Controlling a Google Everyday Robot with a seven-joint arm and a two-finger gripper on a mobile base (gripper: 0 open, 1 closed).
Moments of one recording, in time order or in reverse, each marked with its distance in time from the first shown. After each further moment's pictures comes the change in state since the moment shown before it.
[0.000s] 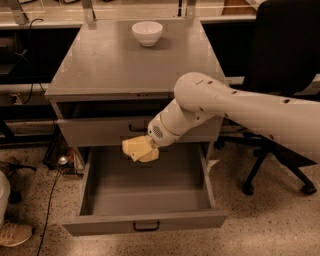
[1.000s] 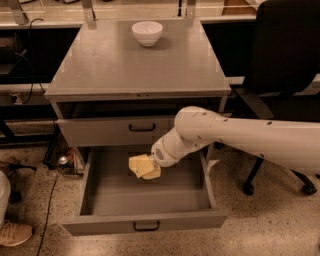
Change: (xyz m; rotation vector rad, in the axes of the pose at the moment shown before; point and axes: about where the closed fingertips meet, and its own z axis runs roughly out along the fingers) arm 0.048 -0.033 0.068 0.016 -0.004 0.097
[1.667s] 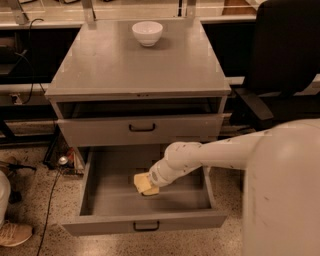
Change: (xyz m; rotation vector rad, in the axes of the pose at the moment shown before) arm 0.043 -0.060 0.125 0.084 0.014 0.099
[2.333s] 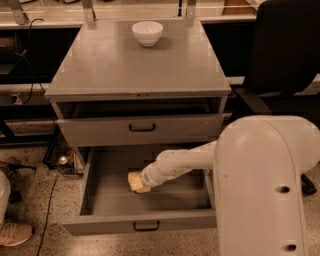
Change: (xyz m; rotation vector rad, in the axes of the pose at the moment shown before) arm -0.023 -0.016 0.067 0.011 -0.083 0.014
